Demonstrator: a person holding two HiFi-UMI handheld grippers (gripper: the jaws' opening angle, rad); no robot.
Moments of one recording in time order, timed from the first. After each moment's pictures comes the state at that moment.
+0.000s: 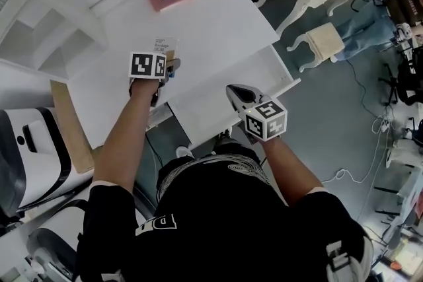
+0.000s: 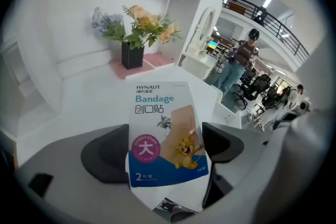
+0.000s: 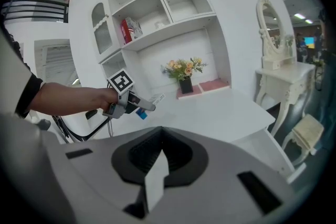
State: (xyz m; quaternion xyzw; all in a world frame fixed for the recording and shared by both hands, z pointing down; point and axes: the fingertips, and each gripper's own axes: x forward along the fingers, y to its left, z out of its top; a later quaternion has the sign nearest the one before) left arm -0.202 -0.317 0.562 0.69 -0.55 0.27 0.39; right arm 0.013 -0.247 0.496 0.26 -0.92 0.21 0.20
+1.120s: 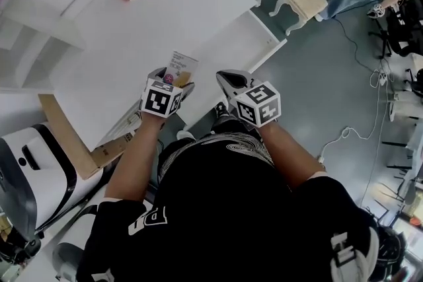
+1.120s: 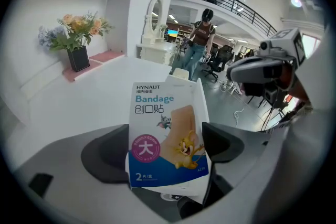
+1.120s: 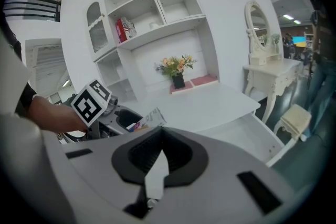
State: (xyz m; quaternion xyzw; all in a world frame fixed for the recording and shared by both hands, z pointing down) left arm -0.062 -0.207 0.589 0.80 -0.41 0.35 0.28; right arm 0.045 -0.205 0.510 0.31 -0.90 0.23 0.21
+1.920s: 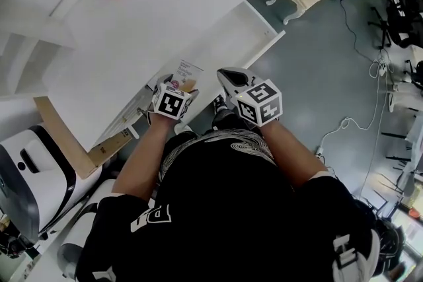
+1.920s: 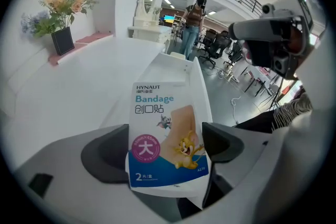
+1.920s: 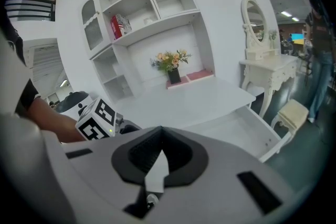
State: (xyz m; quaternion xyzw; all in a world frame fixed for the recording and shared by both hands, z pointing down) left arm -0.031 -0.183 0.670 0.78 -0.37 0.41 0.30; right arm 0.062 -0.211 0.533 0.32 -0.89 0.25 0.23
